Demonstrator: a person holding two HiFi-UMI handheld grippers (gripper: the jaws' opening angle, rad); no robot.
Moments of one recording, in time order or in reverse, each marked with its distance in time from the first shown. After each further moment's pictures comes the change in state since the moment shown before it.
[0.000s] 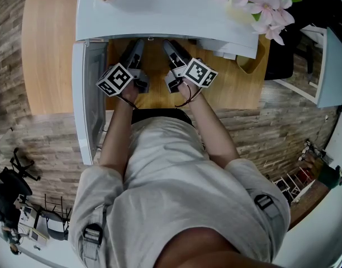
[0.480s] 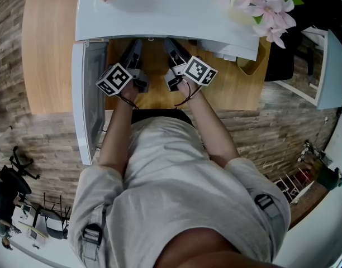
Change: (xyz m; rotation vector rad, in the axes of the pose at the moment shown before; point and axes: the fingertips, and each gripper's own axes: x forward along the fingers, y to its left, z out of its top) left arm 0.002 0.002 0.001 -0.031 -0.009 -0.015; right arm 0.008 -0.003 0.003 0.011 0.009 -0.004
